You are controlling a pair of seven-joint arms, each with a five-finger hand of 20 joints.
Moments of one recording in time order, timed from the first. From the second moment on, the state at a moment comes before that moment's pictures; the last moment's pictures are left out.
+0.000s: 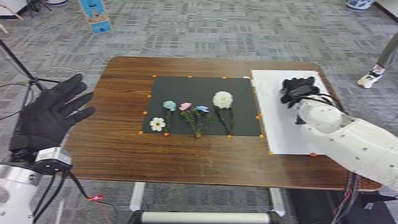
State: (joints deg) left arm 129.7 -58.5 -114.3 -126.6 40.4 -4.0 3.5; right arm -42.9 -43.7 20.7 -67.0 -123.2 5.3 22.9
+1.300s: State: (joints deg) left arm 129.3 -58.5 -114.1 -126.6 40.4 -4.0 3.5; right arm -55.4 -39.5 28.3 -88.3 -125.0 12.7 10.1
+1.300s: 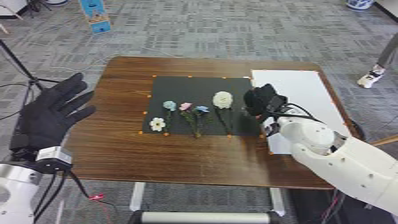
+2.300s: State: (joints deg) left arm 129.0 -58.4 -114.0 -126.5 40.4 -4.0 3.3; right arm -55.8 -39.6 24.9 -89.0 -128.5 15.4 10.3
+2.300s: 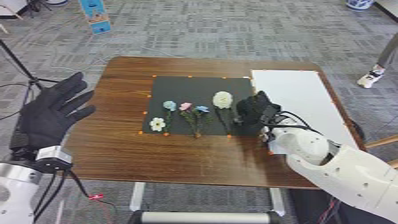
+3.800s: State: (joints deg) left arm 127.7 -62.3 -106.2 -125.3 47.8 -3.3 4.5; right arm -120.4 -61.4 97.2 -112.5 -43.1 -9.2 -12.9
